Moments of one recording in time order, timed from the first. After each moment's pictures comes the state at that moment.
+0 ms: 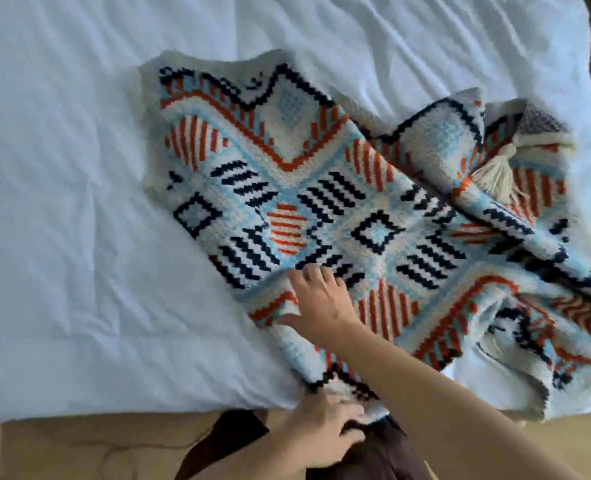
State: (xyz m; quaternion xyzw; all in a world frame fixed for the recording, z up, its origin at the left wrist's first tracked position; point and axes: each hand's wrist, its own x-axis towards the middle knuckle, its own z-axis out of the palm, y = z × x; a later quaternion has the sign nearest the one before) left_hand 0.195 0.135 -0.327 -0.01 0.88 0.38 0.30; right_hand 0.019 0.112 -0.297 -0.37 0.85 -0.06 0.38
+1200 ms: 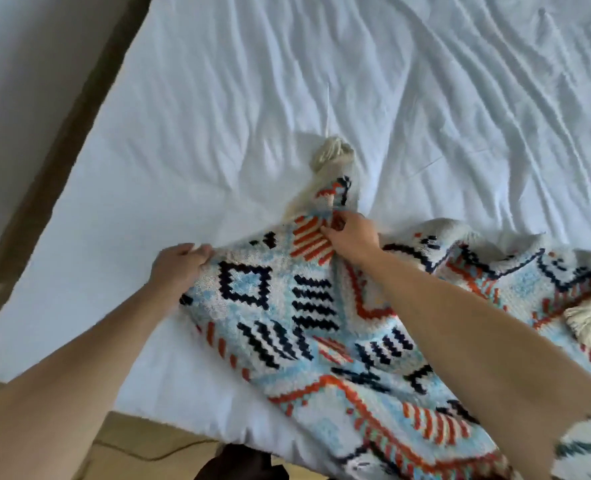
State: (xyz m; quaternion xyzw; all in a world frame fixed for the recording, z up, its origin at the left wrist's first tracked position) left_hand 0.227 -0.300 -0.283 -0.64 0.55 0.54 -0.01; right_hand -0.033 -0.170 -0.304 -0.25 0.89 -0.13 0.35
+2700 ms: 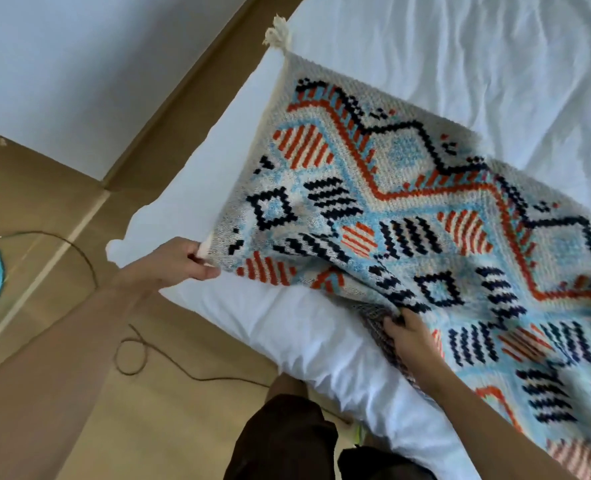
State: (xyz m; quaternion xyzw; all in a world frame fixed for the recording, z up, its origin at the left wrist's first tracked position) left_hand 0.494 -0.338 -0.271 -0.57 0.60 0.55 0.14; right_hand 0.168 -0.069 -0.267 -0.16 0.83 -0.15 0.51
